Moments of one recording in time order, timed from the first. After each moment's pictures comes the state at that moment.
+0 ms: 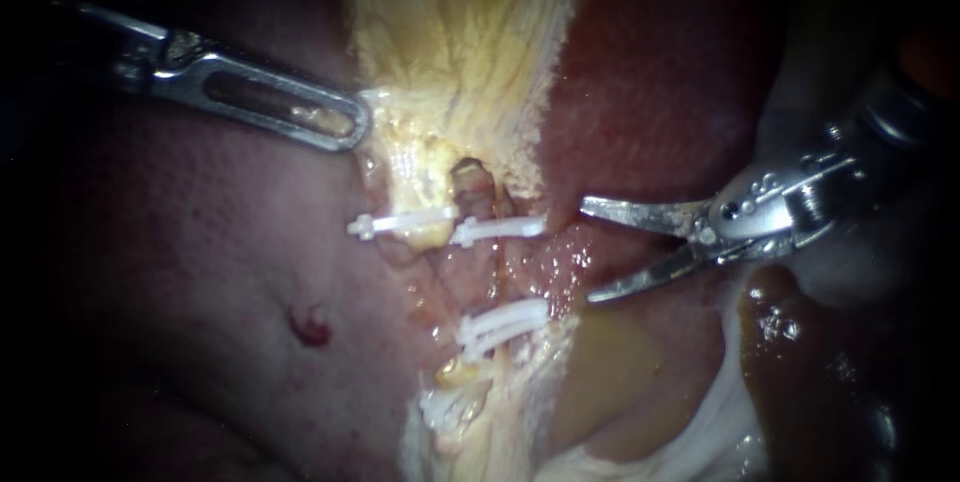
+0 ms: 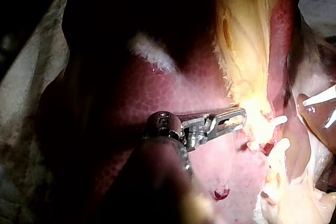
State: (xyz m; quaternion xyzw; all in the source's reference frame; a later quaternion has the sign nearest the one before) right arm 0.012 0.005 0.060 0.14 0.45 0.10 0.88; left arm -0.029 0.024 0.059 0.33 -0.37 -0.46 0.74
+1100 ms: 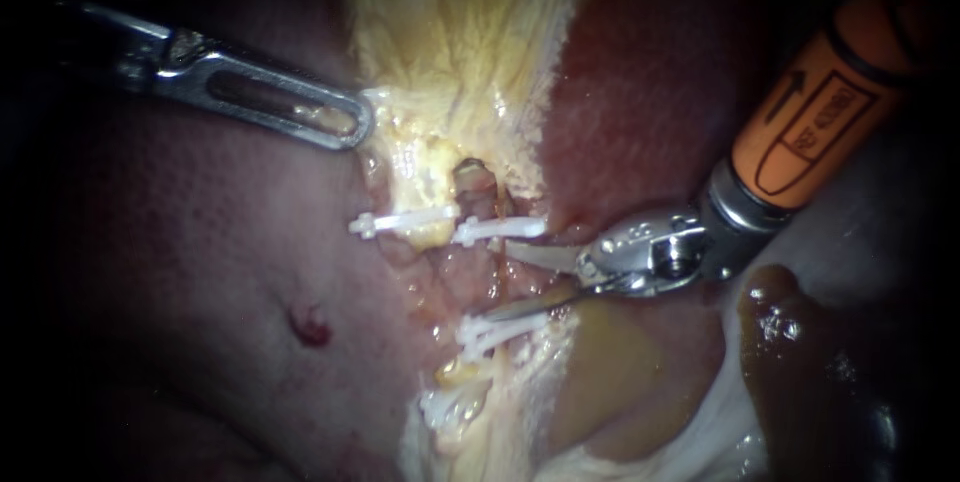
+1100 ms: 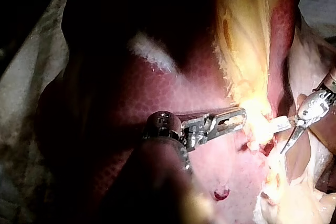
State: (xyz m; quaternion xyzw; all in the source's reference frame) right arm 0.019 0.001 0.074 0.31 0.42 0.13 0.84; left arm -0.029 0.024 0.060 0.33 -0.37 -0.46 0.74
